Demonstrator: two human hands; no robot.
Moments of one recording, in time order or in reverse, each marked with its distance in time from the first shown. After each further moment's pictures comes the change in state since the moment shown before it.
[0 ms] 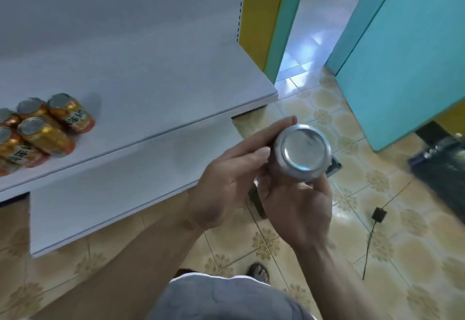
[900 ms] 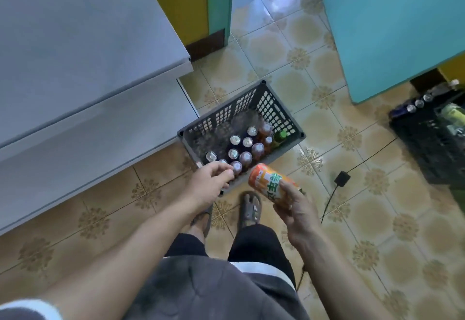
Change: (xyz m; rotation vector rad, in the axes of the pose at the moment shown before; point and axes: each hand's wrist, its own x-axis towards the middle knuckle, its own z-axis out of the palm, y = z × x) left_hand 0.255 -0.247 -0.019 0.555 0.414 -0.818; right_hand 0.139 -0.213 -0.245 -0.564 0.991 0.194
